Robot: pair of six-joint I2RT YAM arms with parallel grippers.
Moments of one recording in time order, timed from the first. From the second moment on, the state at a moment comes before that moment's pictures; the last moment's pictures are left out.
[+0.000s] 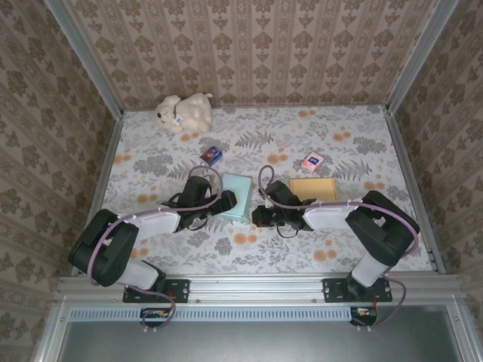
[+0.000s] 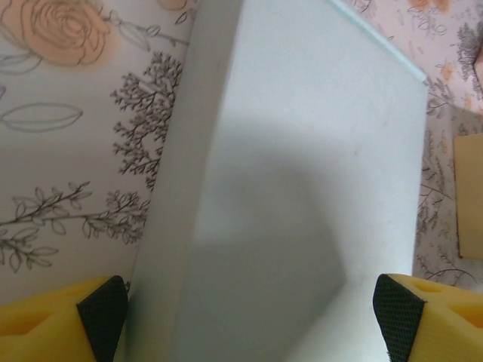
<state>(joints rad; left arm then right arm) -0.60 1.43 0.51 0.12 0.18 -0.78 0.74 1.66 0.69 0.11 -0.26 0.71</state>
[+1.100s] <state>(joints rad) -0.85 1.46 0.48 0.23 -0.25 -1.01 0.75 1.77 0.71 0.24 -0.32 0.85</state>
